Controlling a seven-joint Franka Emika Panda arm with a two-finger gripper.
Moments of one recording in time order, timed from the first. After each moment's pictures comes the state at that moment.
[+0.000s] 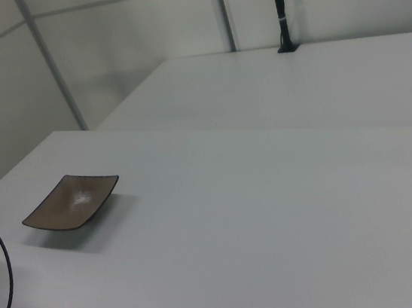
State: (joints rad) arm 0.63 0.59 0.53 -1.63 -0.38 2.30 0.49
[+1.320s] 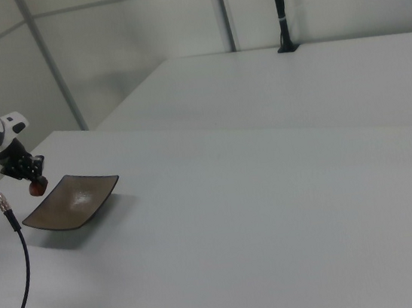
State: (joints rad) arm 0.50 0.57 0.36 -1.44 -0.38 2.21 0.50
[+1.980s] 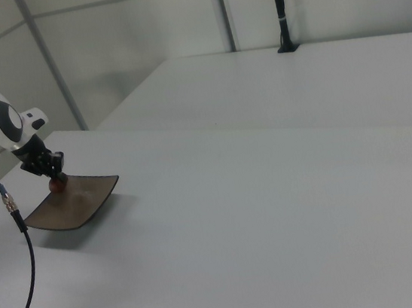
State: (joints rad) arm 0.46 0.57 0.32 -1.44 -0.38 2.20 0.50
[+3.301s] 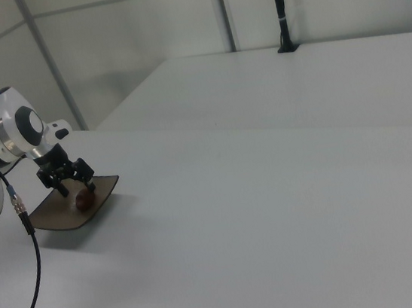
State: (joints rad) arm 0.39 0.57 0.31 -1.49 -0.37 2.08 0.50
